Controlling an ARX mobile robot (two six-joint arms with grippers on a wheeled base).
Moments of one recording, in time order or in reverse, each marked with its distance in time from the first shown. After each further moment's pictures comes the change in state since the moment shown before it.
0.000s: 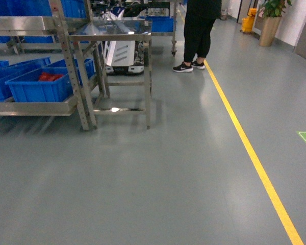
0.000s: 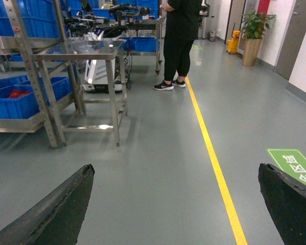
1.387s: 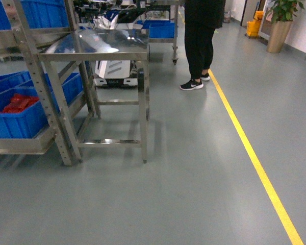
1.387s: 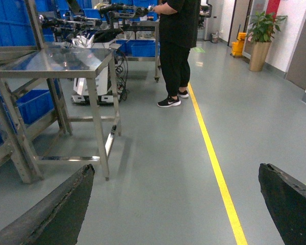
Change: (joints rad) left arm 0.000 0.001 0.000 0.000 0.000 -0.002; right arm 0.000 0.000 0.000 -0.002 0.000 0.000
